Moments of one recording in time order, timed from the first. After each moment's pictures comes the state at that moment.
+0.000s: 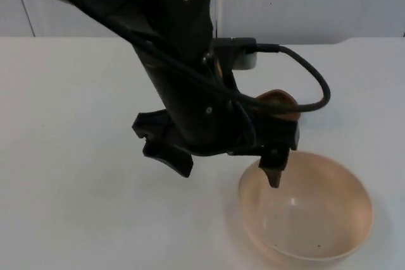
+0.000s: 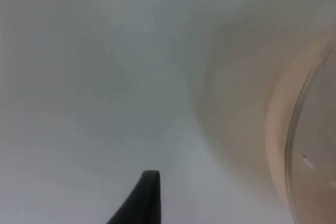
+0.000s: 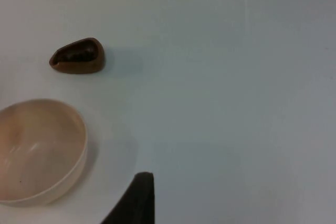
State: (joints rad) right arm 0.07 0.00 -0.52 0.01 1.08 -0.01; left arm -0.74 1.92 -1.17 -0.18 0.62 -0.33
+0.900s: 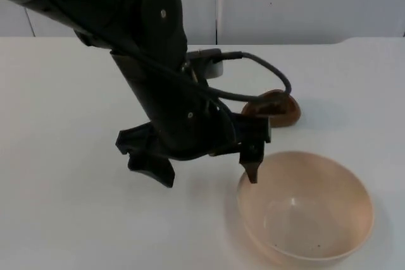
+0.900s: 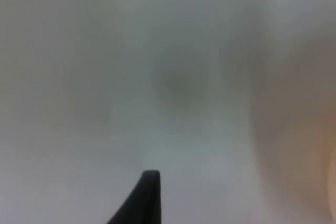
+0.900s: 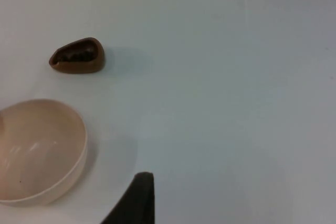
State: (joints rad) right arm 0.07 0.00 -0.52 0.01 1.08 -0.01; left arm -0.65 1.97 -1.14 -0.26 0.57 -0.34
